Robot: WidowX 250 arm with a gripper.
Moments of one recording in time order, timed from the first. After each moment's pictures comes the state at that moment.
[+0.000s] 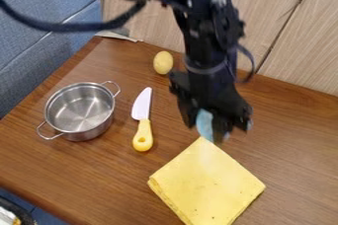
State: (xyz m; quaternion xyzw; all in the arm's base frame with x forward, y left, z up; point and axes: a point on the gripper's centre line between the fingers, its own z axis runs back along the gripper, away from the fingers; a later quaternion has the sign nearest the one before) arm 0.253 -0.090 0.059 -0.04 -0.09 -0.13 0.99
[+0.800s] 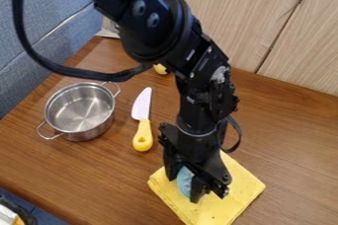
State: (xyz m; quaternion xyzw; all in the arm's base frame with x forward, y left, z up) arm 0.213 -0.083 0.007 0.00 -0.01 -0.18 0.98
